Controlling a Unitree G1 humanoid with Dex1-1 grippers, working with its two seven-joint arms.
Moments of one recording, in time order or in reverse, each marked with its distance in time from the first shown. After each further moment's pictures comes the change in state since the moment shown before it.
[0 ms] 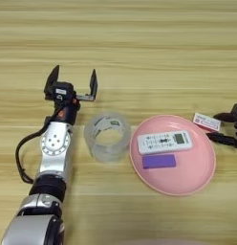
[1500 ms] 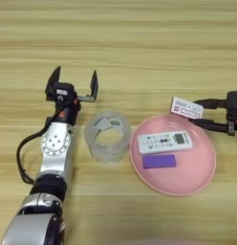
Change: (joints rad) left arm -0.008 -0.002 0.002 0.029 -0.005 -0.010 -0.011; right arm 0.260 -0.029 -0.025 -0.876 0.196 0.175 0.082
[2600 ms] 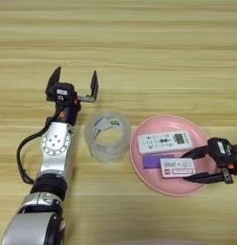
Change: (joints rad) left arm -0.008 0.000 0.006 0.019 0.000 -0.002 -0.006; right arm 0.150 -0.107 0.223 -0.156 -0.046 0.057 0.110
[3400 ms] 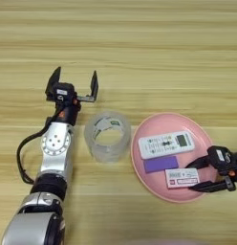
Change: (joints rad) left arm 0.000 0.000 0.000 0.000 0.000 -0.001 0.000; right arm -0.004 -0.002 0.051 0.096 -0.051 -0.027 0.011
